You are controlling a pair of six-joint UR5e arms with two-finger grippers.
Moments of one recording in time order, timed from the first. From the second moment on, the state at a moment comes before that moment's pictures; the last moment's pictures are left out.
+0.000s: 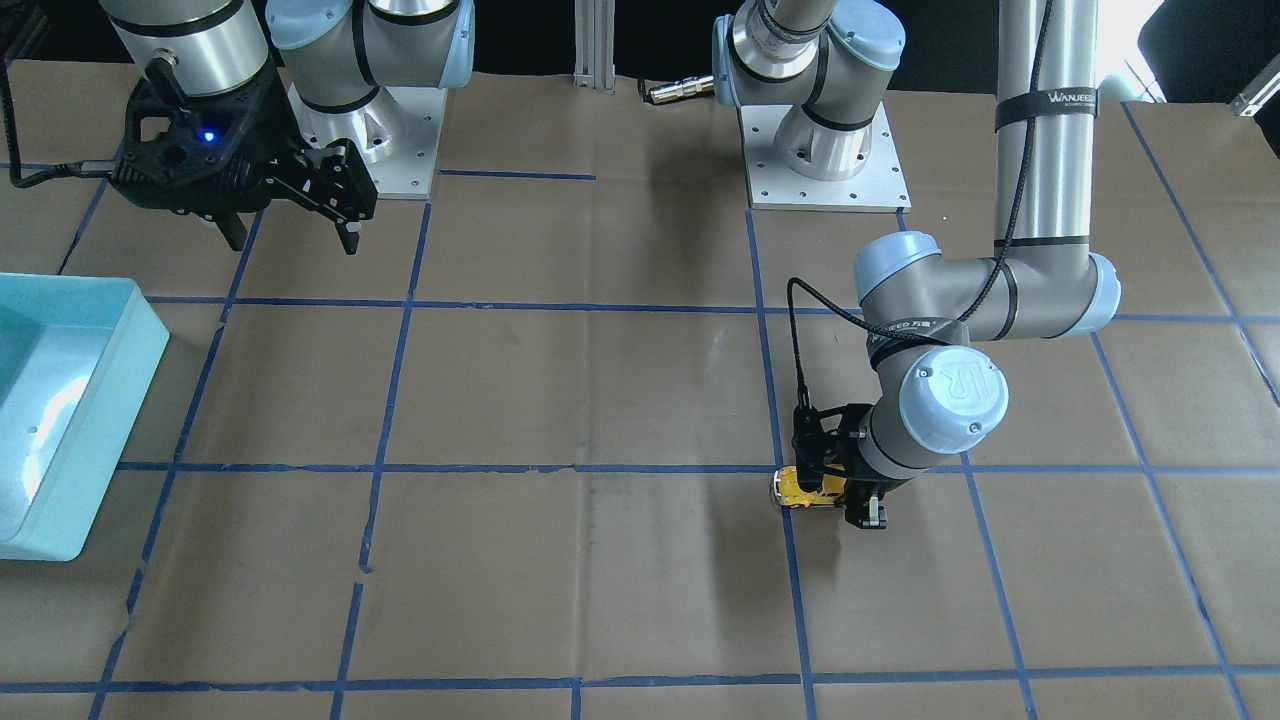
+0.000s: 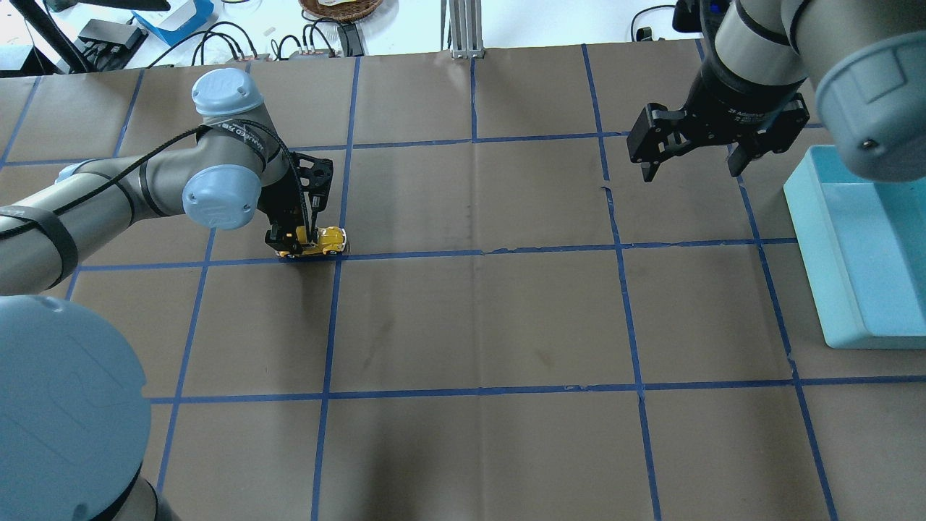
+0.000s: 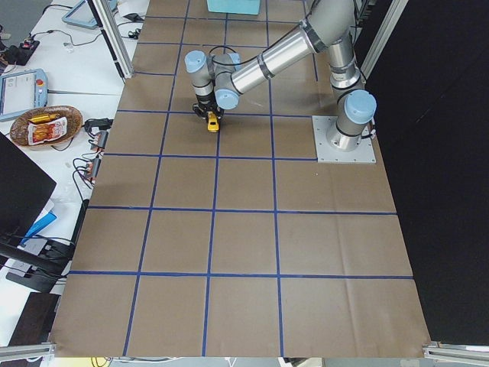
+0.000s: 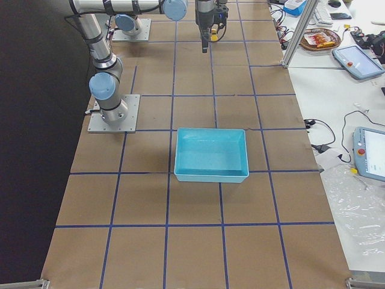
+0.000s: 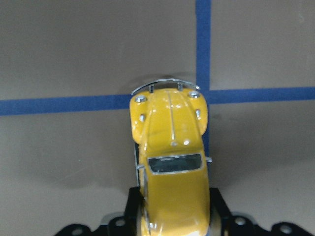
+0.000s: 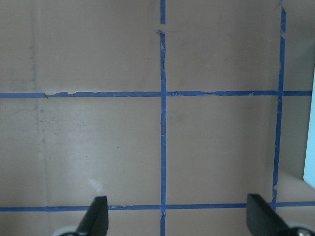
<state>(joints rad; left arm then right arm) -1.49 -2.06 -1.75 -1.04 1.63 1.68 1.58 -1.62 1.63 -1.63 -1.59 0.01</state>
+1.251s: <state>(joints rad) -1.41 -2.05 -1.76 -1.03 1.63 1.73 1.58 -1.62 1.63 -1.63 -1.59 0.01</state>
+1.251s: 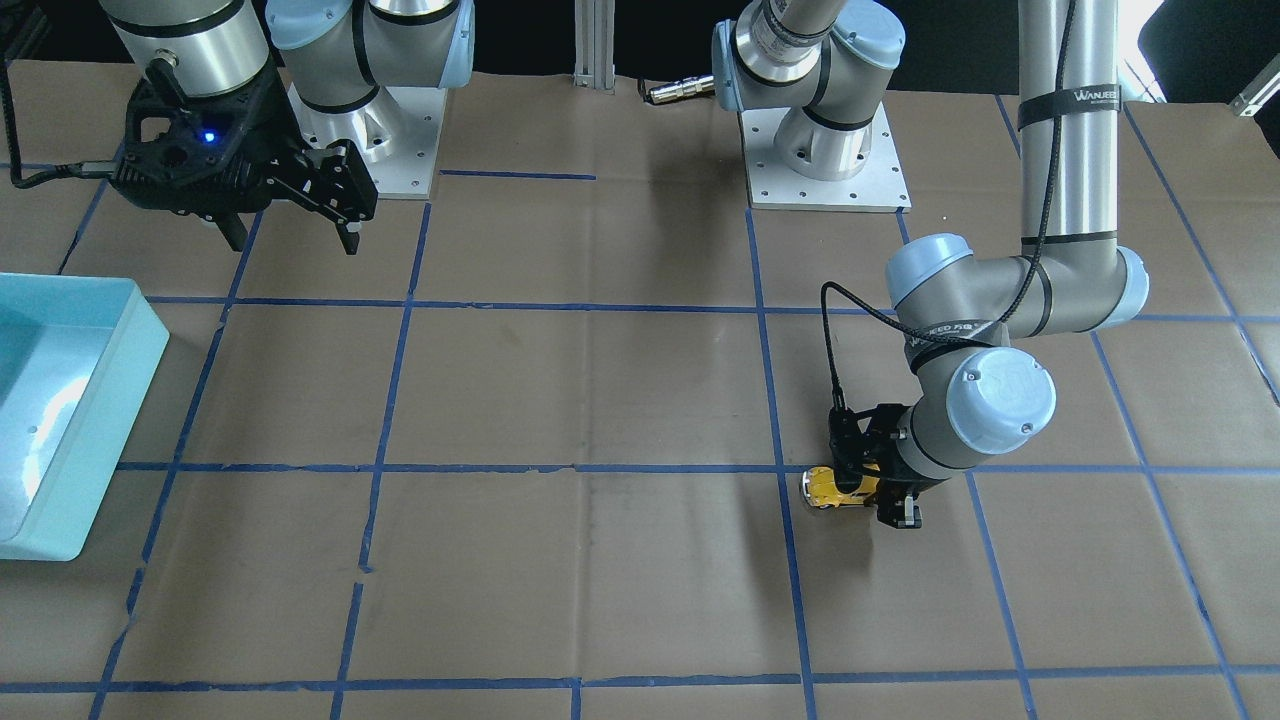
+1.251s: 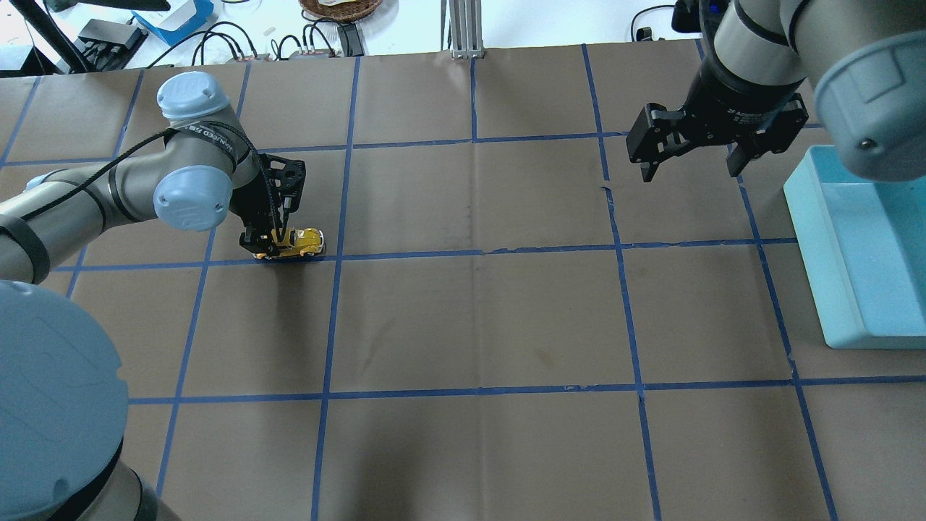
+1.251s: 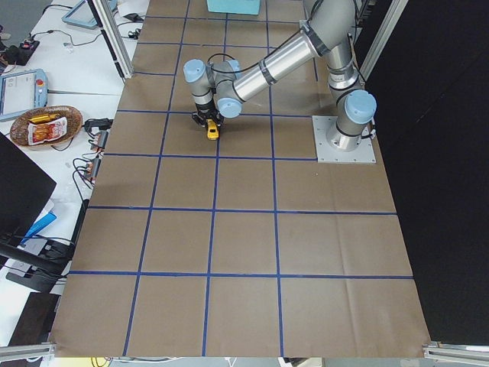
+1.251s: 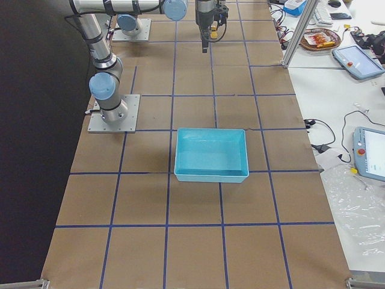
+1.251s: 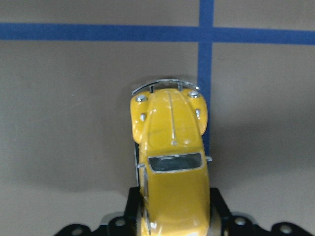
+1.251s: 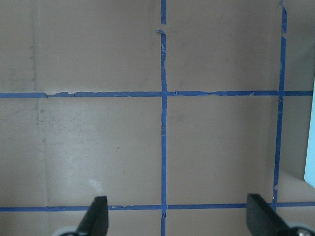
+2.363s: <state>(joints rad) -1.34 -2.04 -1.77 -1.03 1.63 1.78 1.58 -1.62 1.63 -1.63 -1.59 0.01</state>
